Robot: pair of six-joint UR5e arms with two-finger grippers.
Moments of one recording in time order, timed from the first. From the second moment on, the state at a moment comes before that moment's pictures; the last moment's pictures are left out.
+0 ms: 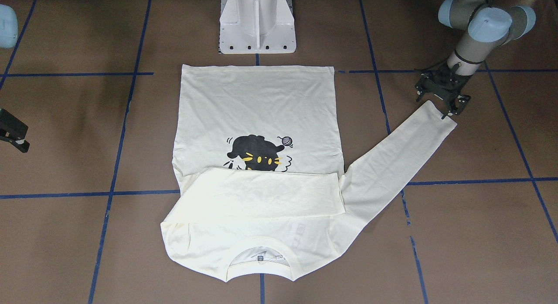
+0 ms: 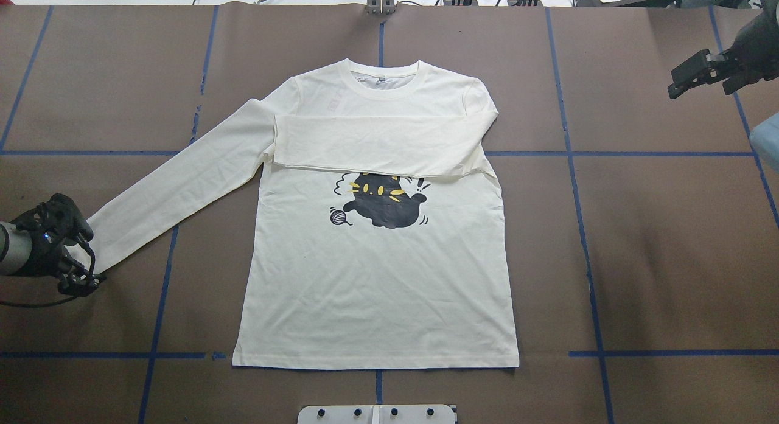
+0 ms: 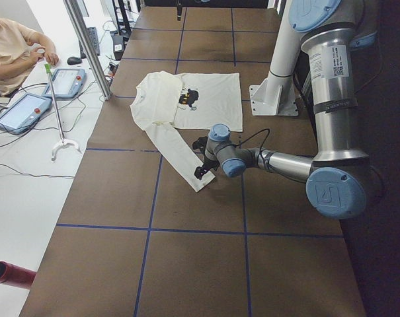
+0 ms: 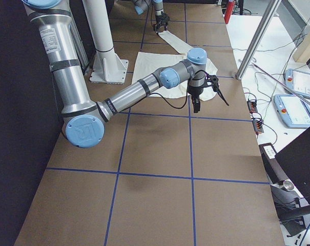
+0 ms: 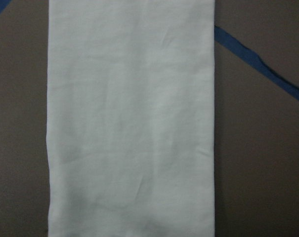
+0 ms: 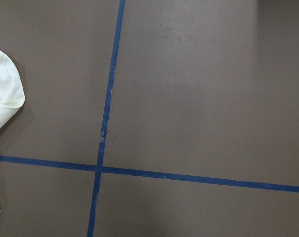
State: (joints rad) left arm -0.66 -1.37 -1.80 -2.31 -1.90 -0.21; right arm 1.21 -1.32 1.86 -1.61 2.22 0.50
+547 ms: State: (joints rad) left arm -0.65 -1.35 -1.80 -2.31 -1.88 -0.21; right arm 1.22 -1.35 1.89 -1.61 2.22 0.50
